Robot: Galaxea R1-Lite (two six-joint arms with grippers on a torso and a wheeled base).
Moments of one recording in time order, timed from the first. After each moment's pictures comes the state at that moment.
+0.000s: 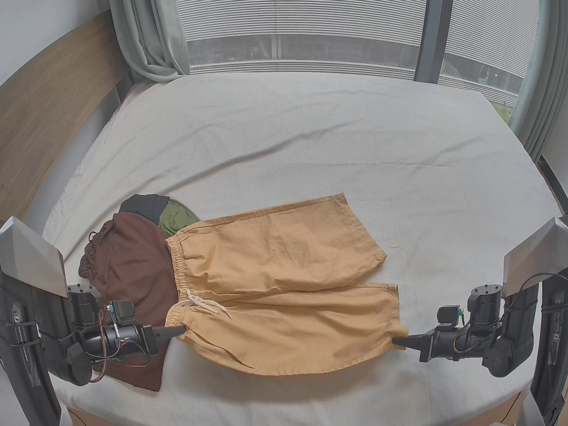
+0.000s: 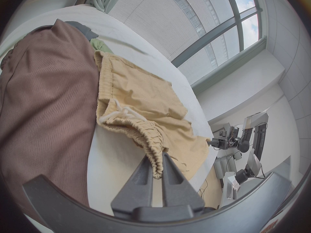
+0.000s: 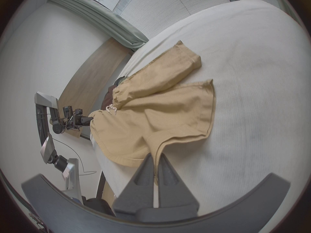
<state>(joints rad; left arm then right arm) 0.02 2.26 -0.15 -1.55 -0.79 -0.30 0.17 2.33 -0.16 -1.54 0.63 0.24</state>
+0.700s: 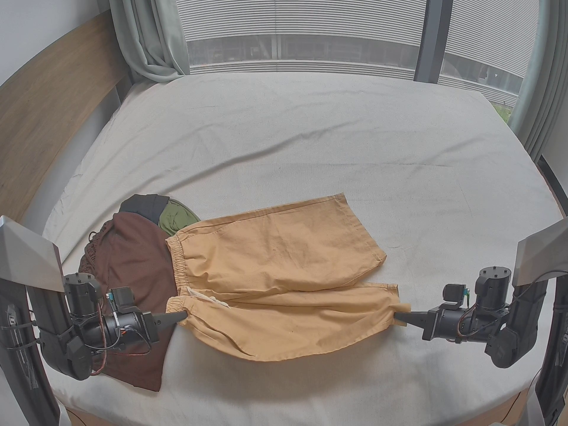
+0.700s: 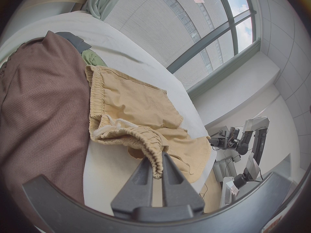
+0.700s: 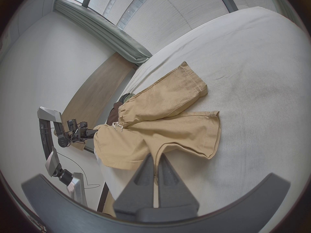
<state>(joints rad) 0.00 2.23 -0.20 -1.55 -0.79 -0.34 0.17 2.25 -0.22 -1.54 0.63 0.33</state>
